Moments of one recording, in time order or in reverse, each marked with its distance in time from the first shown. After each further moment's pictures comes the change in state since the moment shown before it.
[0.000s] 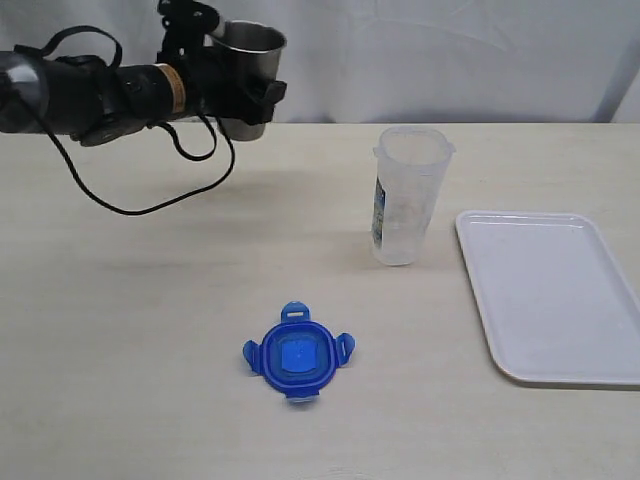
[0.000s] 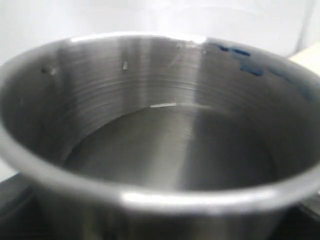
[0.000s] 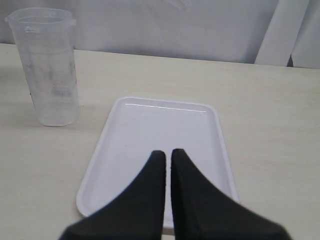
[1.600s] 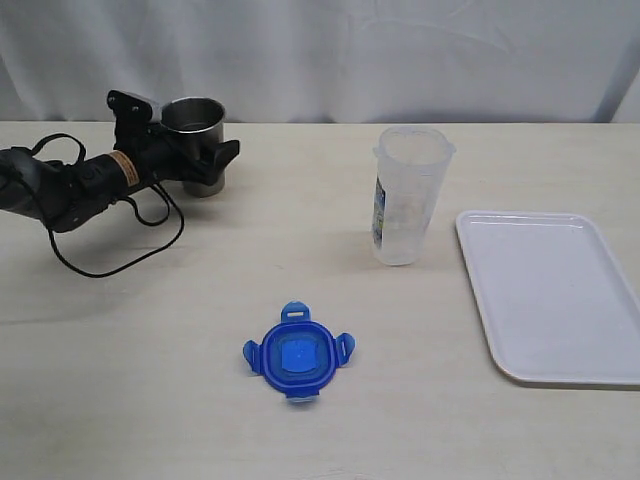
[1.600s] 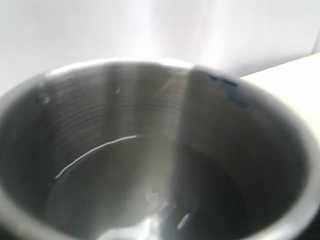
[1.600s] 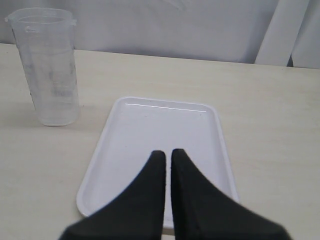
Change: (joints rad) left arm 0.186 0.323 -0.006 -0.107 -0.449 0.196; right arm 0.000 0.000 0.000 0.000 0.000 0.000
